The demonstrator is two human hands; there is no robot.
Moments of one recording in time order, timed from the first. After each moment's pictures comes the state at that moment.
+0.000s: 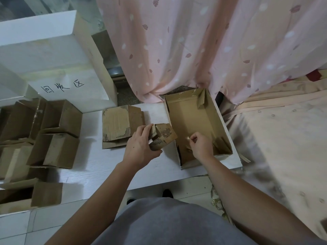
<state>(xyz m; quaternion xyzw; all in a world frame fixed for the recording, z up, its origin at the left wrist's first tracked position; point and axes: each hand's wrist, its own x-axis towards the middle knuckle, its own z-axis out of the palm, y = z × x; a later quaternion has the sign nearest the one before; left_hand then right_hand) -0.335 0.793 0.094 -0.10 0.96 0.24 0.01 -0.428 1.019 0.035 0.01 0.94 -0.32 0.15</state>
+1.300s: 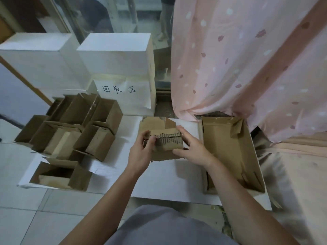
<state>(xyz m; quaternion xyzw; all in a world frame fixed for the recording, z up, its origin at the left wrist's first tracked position) -0.279 0.718 0.136 -0.36 0.73 0.56 -0.12 -0.418 0.888 0.124 -0.28 0.74 -0.50 0.35</state>
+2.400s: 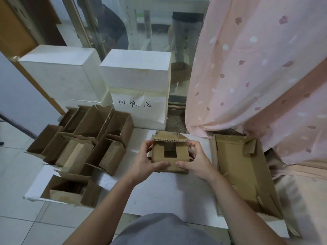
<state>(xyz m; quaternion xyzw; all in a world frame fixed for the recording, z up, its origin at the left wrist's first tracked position) -0.272 0.634 0.136 -0.23 0.75 0.62 -0.06 -0.412 0.827 0.120 -0.22 0.74 -0.55 0.34</state>
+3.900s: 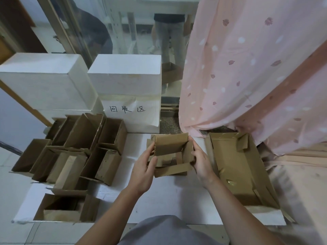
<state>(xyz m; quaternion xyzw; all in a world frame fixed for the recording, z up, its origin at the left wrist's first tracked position) -0.270 0.629 0.123 -0.19 0.81 0.54 -0.12 -0.395 0.808 0.147 -0.06 0.72 -0.64 0.27</state>
